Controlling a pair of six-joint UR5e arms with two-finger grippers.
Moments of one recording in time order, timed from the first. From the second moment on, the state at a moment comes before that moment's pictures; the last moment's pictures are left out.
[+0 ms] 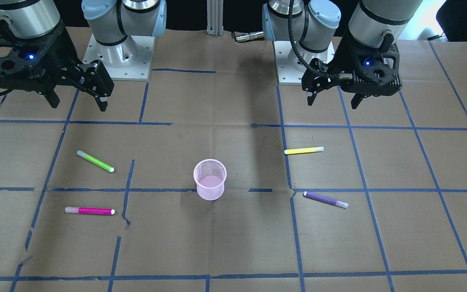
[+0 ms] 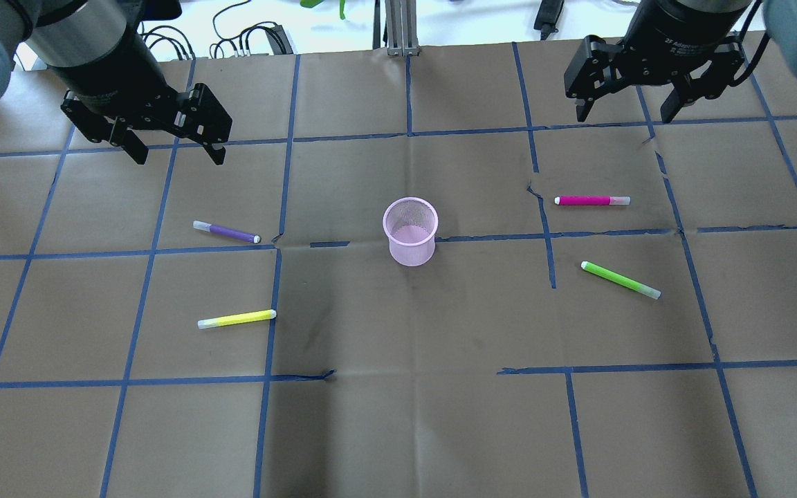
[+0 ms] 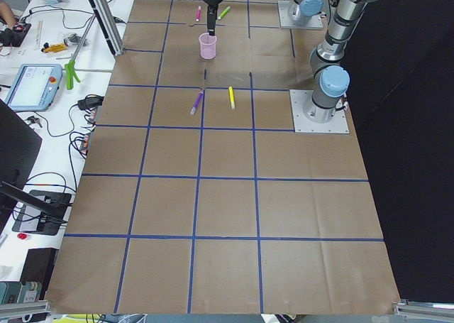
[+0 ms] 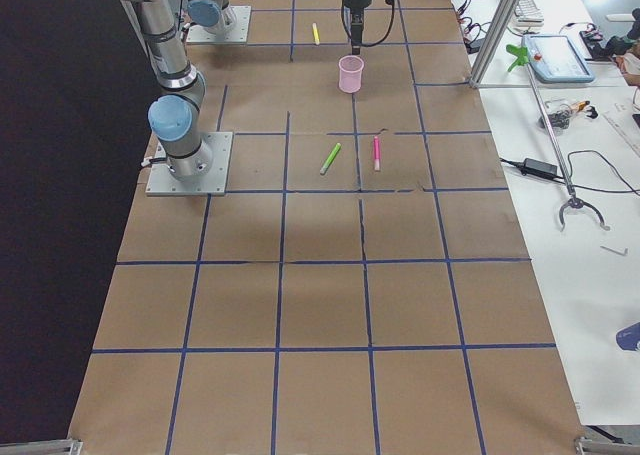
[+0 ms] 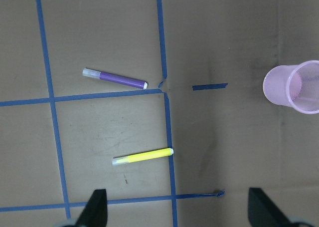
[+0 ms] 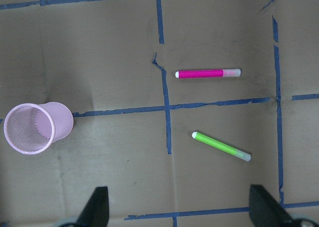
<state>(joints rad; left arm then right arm) -1.55 -1.58 -1.51 -1.61 1.56 0.09 1.56 -1.55 1.48 -1.59 -1.56 0.06</state>
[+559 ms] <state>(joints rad) -1.55 -1.58 -1.51 -1.61 1.57 0.09 1.56 -1.55 1.48 -1.59 -1.56 0.05</state>
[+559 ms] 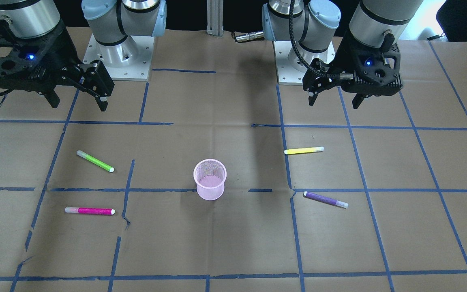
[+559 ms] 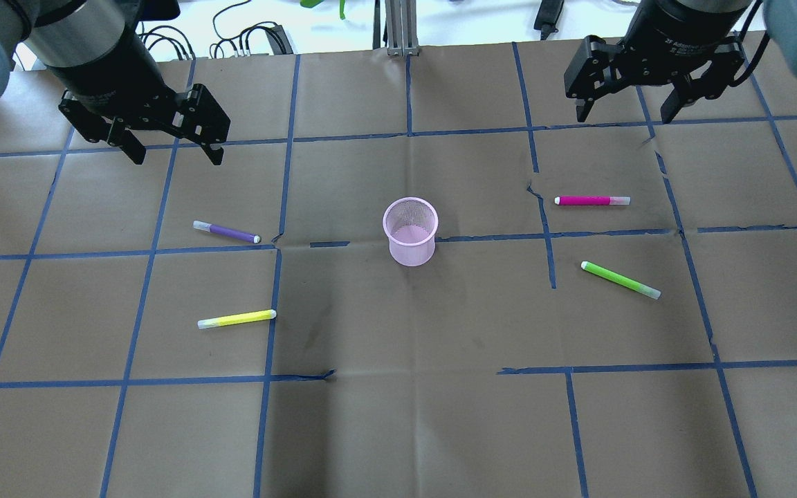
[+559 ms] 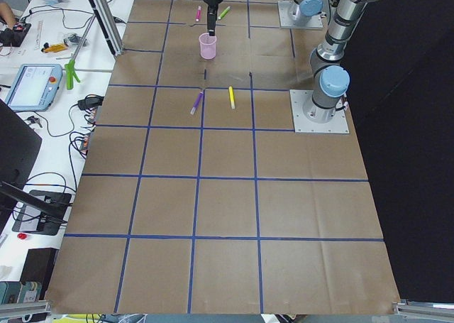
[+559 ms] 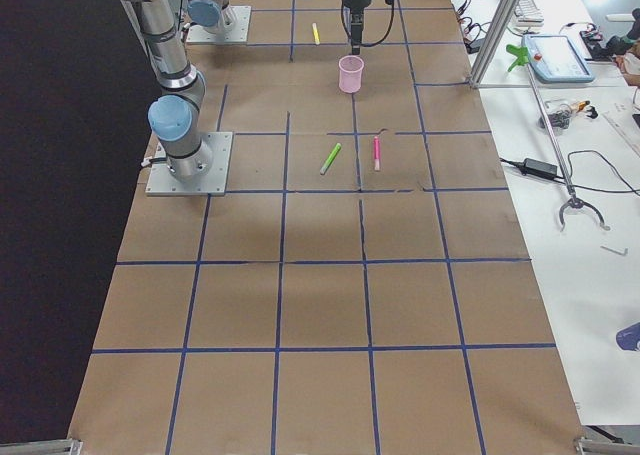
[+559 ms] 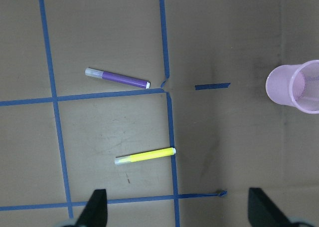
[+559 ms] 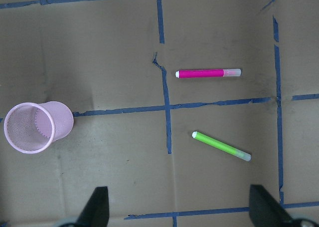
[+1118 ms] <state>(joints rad) -1.55 -1.59 -1.51 -1.60 1.58 0.09 1.54 -1.53 1.51 -1.58 -1.55 -0.14</state>
